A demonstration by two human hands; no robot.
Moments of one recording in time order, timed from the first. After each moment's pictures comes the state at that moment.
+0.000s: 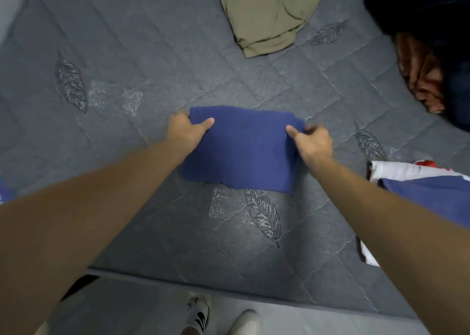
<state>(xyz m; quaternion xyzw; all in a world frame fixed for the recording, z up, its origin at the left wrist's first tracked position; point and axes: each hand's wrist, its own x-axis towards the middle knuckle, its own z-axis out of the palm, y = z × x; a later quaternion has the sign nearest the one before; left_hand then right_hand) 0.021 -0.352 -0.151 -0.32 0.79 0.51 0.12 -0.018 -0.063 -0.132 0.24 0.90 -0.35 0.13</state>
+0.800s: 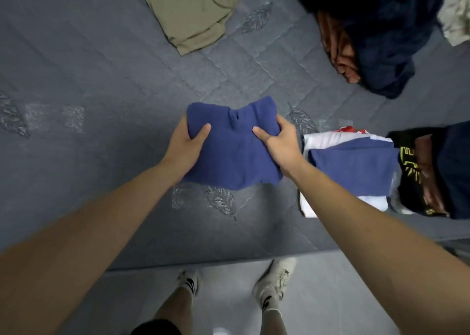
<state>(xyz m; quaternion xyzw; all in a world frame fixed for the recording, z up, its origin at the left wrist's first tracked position) 0.040 -0.233 -0.070 -0.17 0.74 0.64 0.16 0.025 -0.001 -0.052 0.18 0.80 -0.56 0.12</state>
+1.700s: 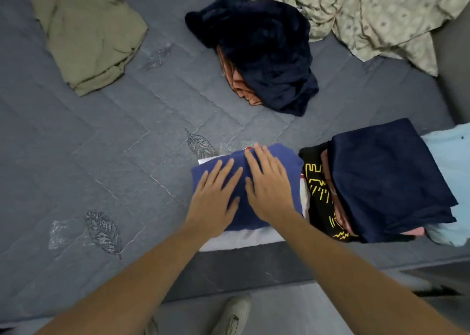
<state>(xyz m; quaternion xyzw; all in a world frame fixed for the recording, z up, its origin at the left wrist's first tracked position) 0.101 0.131 -0.100 0.20 0.96 0.18 0.09 0.081 0.315 -0.076 -0.09 0.99 -0.09 0.06</state>
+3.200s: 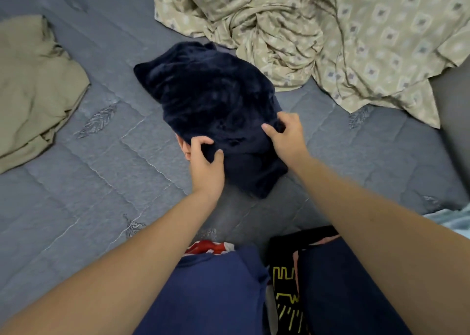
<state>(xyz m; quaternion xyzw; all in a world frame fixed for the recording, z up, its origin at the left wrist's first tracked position) -0.212 0.297 -0.088 -0.19 0.76 0.62 -0.03 -0.280 0.493 -0.091 0.11 0.88 -0.45 0.00</state>
